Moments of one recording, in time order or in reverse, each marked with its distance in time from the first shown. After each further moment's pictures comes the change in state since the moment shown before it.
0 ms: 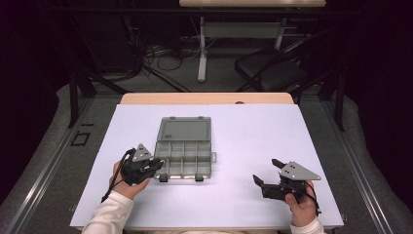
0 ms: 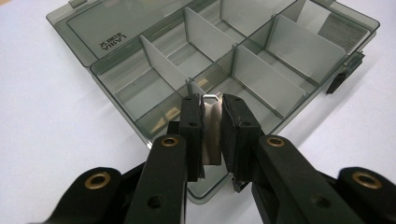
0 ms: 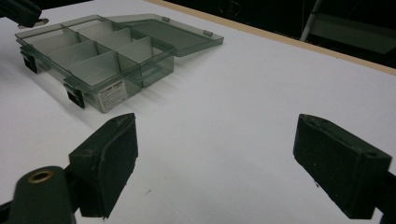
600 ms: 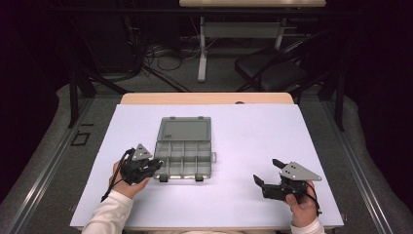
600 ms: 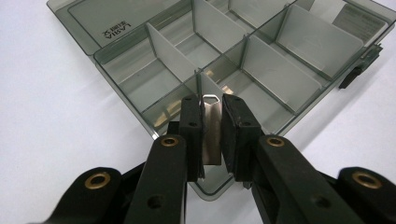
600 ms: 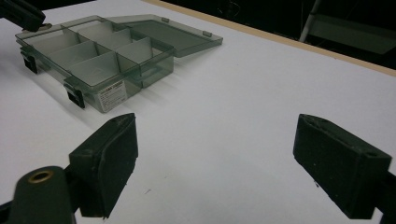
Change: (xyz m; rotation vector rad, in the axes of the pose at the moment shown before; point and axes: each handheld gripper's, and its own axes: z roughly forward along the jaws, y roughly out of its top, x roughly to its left) left arm 0.006 -0.004 0.005 0.022 0.003 -0.012; right arm 0.000 0.000 -0.002 0.001 -0.003 0.001
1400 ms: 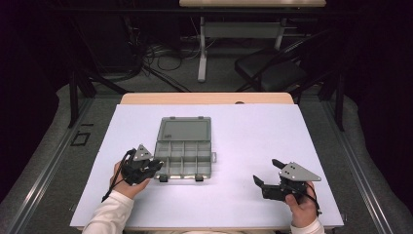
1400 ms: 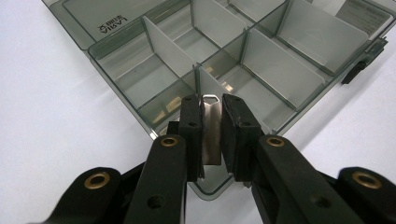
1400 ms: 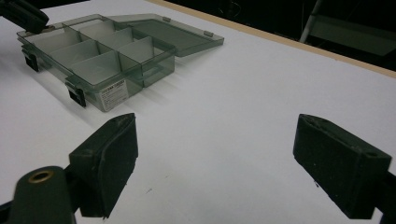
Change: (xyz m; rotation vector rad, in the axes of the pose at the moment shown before) left arm 0.000 -0.001 0.004 0.013 -0.006 0.001; right arm 0.001 0.000 0.000 -0.001 0.001 -0.008
